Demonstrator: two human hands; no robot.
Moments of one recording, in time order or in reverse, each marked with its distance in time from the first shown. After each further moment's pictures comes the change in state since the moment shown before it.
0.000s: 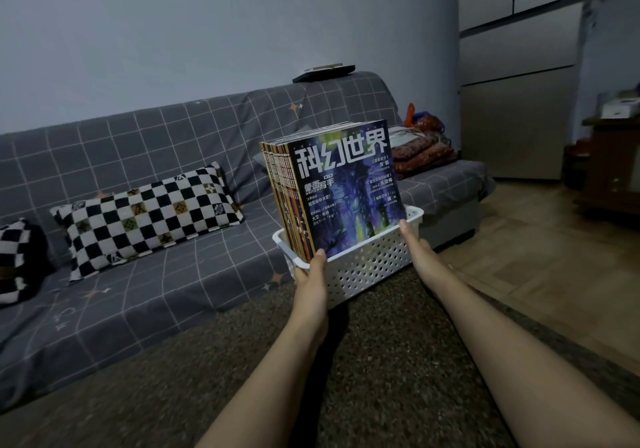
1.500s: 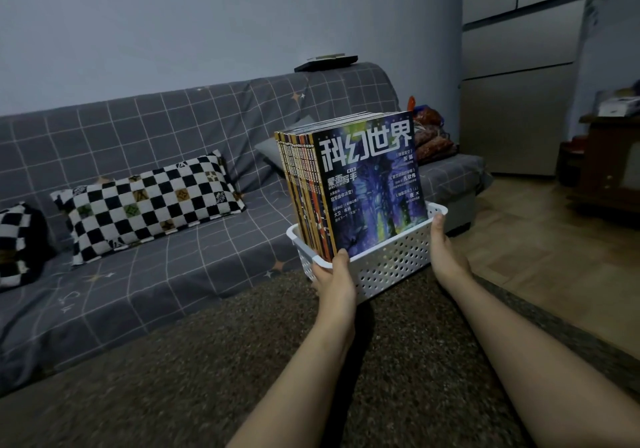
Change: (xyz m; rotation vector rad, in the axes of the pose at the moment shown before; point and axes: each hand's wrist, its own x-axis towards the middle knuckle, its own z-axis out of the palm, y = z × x) left_hand -0.045 0.004 0.016 0.070 0.099 -0.048; right_hand -0.034 0.005 -0.007 -0.006 0.267 0.008
